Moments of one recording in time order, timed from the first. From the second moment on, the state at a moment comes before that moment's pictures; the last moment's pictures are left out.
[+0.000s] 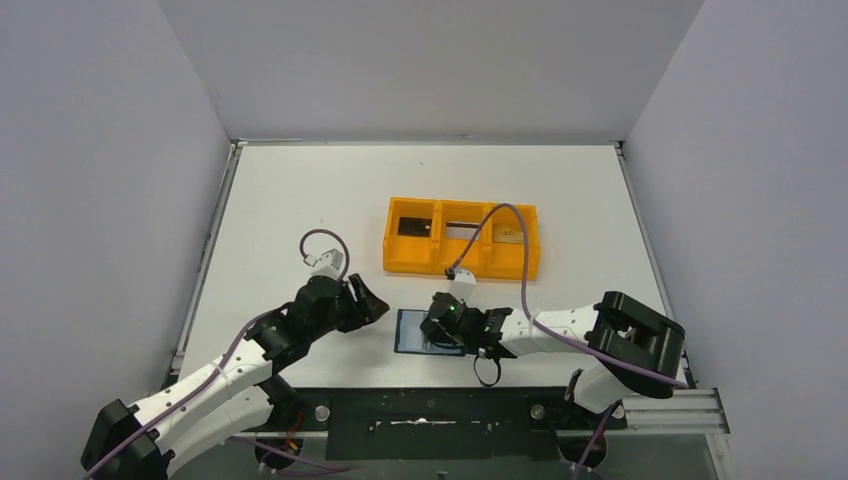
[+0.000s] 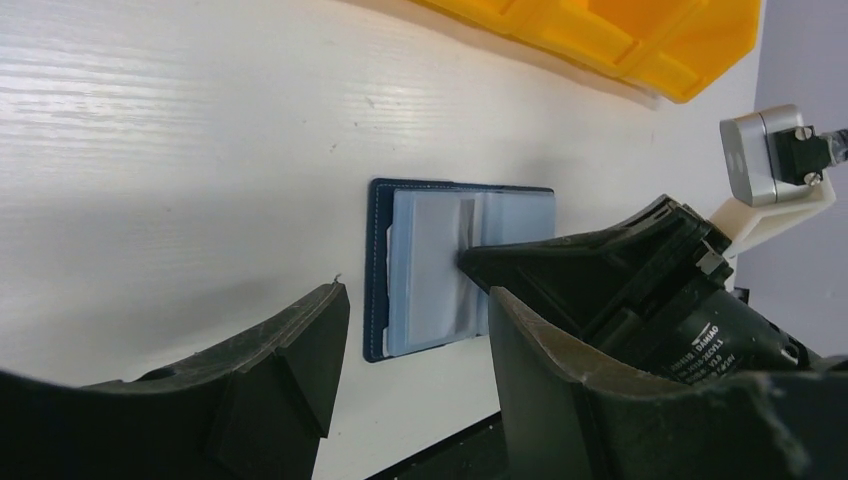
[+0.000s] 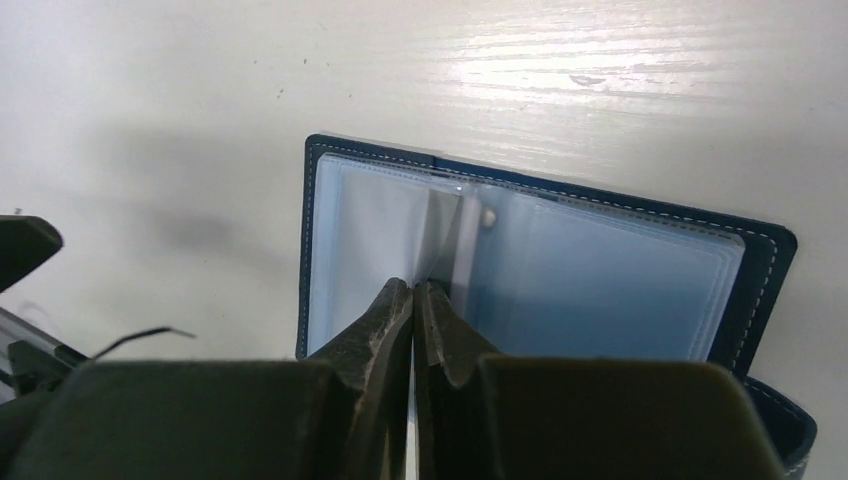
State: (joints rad) left arm -0.72 0.79 0.41 -0.25 -0.09 -0.96; right arm 1.11 1.52 0.64 0.03 0.32 1.05
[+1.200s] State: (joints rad) left arm -0.76 1.24 0.39 0.19 0.27 -0.94; right arm 1.05 1.40 0.39 0.38 0.23 1.16
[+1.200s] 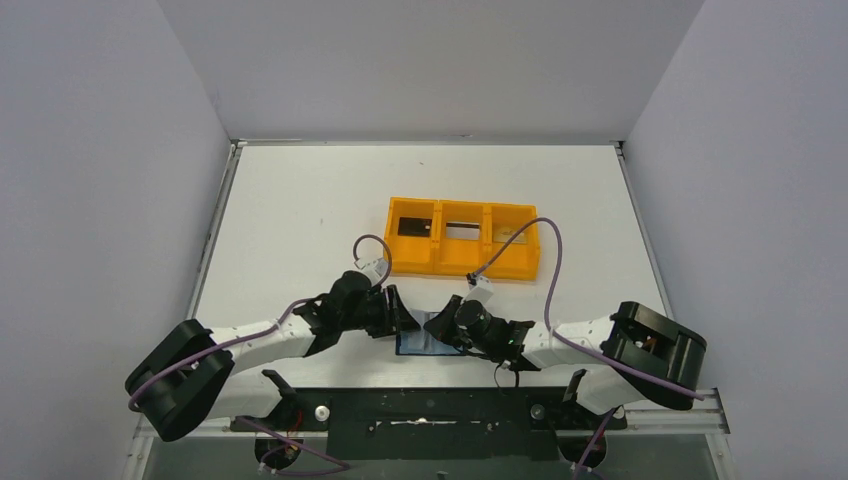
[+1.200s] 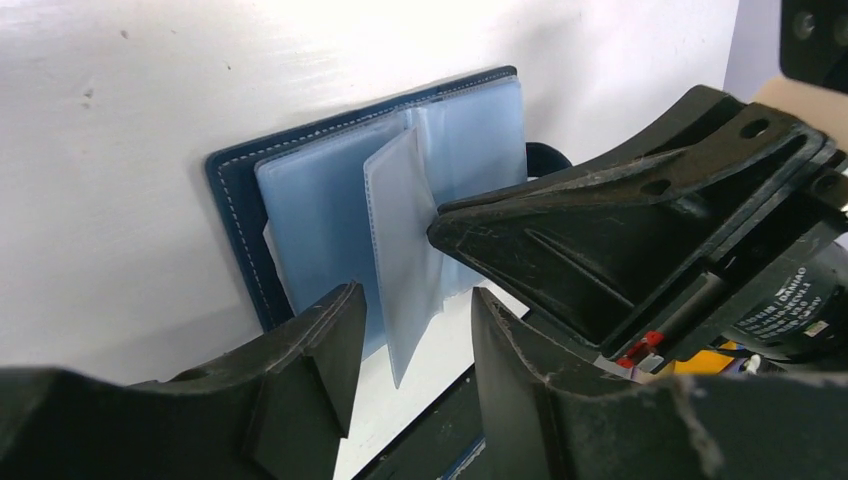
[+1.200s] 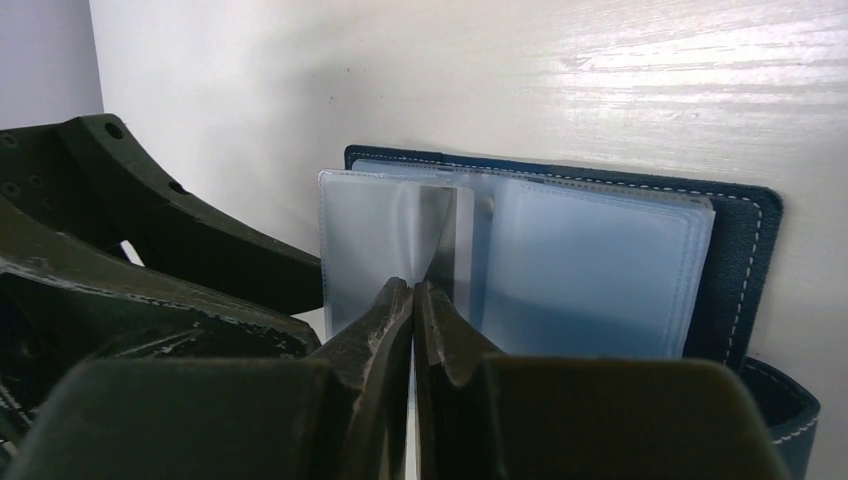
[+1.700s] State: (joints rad) left arm -0.78 1.31 0.39 0.26 0.30 -0.95; right arm 1.05 1.38 0.37 0.39 0.23 1.17
